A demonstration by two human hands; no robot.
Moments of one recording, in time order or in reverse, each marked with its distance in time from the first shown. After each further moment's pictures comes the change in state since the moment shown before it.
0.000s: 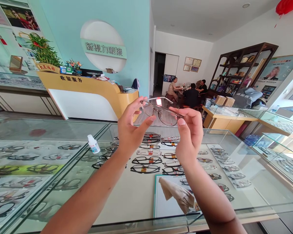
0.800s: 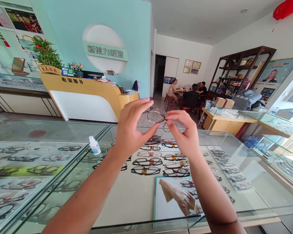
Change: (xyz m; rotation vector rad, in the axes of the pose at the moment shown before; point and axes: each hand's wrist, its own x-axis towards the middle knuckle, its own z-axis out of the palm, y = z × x) left_hand 0.013 0.023 -0.017 0.362 -0.132 0.411; right_hand 0.023 0.010 -0.022 -0.317 -0.323 0.005
